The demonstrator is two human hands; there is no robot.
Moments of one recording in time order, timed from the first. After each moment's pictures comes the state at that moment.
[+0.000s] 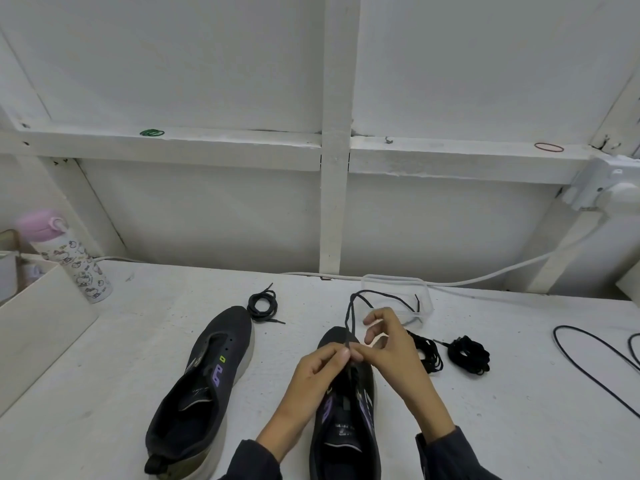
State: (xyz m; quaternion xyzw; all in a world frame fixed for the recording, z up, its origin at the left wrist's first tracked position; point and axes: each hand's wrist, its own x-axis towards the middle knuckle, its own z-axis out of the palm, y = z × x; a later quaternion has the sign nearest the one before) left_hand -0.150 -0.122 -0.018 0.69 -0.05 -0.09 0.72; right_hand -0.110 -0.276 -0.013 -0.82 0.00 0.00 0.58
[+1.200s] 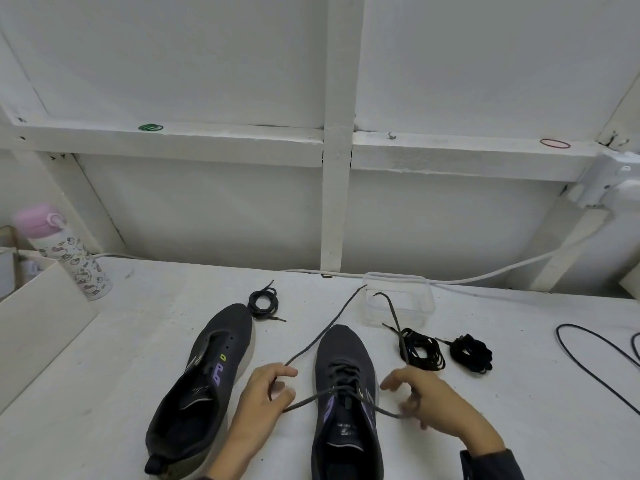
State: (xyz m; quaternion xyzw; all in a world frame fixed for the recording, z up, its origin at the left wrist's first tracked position) left_hand -0.161 -0.052 -0.080 0.79 0.08 -0.05 0.60; right_hand -0.131 -0.338 -0.045 -0.90 -0.05 0.25 0.36
